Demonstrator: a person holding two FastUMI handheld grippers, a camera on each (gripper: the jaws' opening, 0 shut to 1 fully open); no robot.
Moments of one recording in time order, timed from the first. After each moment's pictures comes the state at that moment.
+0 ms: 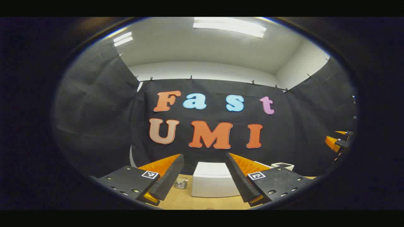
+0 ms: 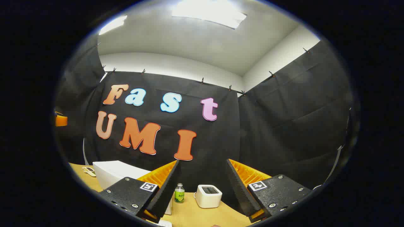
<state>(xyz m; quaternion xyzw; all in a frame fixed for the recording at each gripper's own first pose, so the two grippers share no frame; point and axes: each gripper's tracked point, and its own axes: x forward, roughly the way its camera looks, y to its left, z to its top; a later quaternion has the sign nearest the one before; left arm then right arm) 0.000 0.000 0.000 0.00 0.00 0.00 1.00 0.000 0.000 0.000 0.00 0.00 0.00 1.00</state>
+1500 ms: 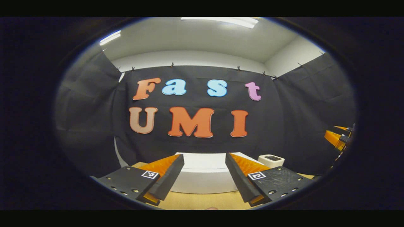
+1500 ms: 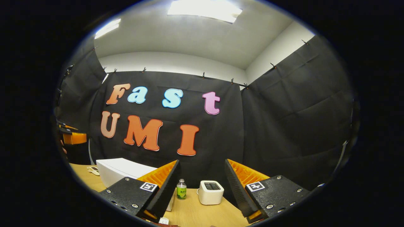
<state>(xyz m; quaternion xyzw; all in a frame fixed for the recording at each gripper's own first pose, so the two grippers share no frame) 0.042 -0.128 -0.080 0.01 0.08 -0.06 0.99 0.004 -0.035 -0.035 0.02 0.04 0.02 1.00</state>
